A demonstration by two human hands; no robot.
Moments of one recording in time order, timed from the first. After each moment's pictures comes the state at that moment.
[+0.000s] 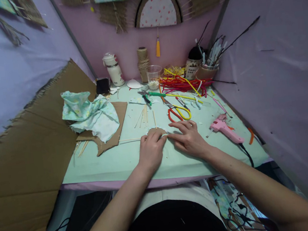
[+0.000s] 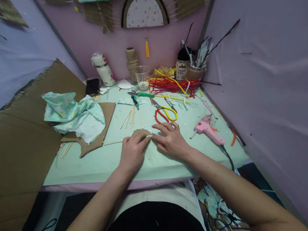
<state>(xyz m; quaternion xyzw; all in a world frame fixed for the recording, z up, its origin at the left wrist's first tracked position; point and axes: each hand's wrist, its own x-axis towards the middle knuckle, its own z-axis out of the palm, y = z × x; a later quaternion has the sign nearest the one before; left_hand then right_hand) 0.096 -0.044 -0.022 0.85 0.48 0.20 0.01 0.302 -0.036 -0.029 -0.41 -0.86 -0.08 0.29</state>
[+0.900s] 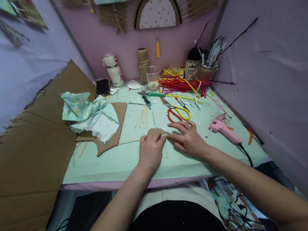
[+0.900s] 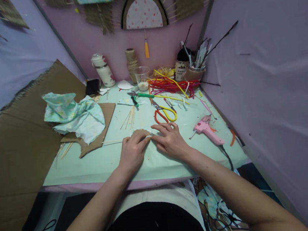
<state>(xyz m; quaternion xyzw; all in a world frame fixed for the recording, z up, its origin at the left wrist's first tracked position) 0.097 -0.045 -0.021 0.85 0.48 0.20 0.01 0.301 -0.036 -0.026 -0.42 -0.87 -0.06 0.26</state>
